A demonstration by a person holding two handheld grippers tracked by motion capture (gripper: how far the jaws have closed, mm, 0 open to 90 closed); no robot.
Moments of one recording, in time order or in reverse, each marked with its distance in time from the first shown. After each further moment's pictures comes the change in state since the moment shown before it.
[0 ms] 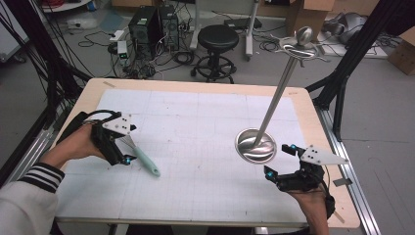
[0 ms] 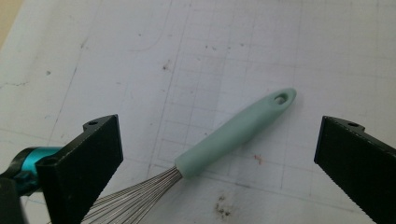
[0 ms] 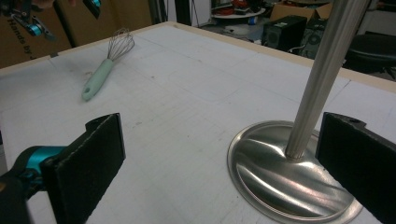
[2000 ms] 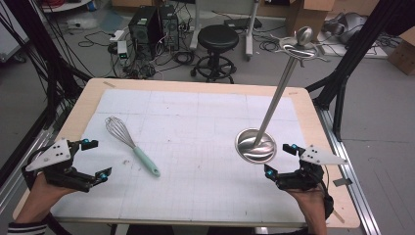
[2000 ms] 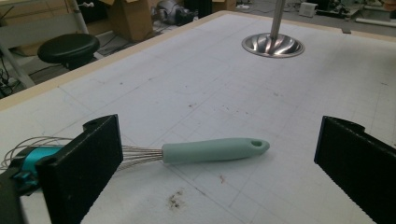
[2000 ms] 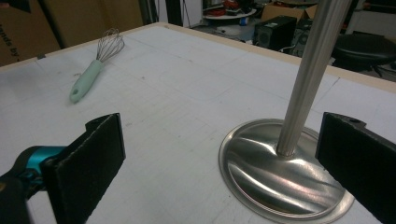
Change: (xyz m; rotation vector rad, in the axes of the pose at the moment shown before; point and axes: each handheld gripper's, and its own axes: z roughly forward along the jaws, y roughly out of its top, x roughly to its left) left arm -0.089 -0.092 -0.045 -0.581 0.301 -0.397; right arm -0.002 -0.003 0.002 -0.004 -0.034 0.008
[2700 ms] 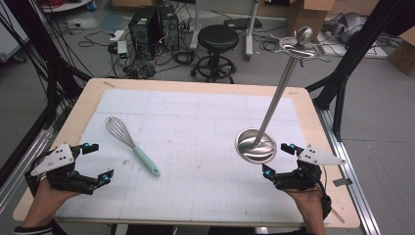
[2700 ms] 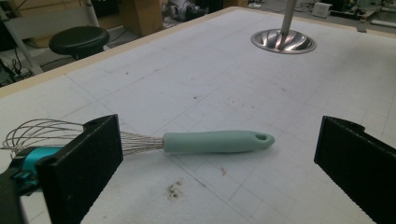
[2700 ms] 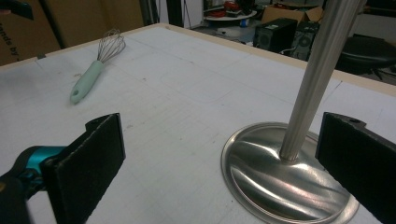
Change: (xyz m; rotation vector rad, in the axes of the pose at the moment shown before) left arm -0.007 -0.013 0.002 0.001 0.053 -0.032; right arm 0.003 0.001 0.004 -0.007 -0.003 -0.011
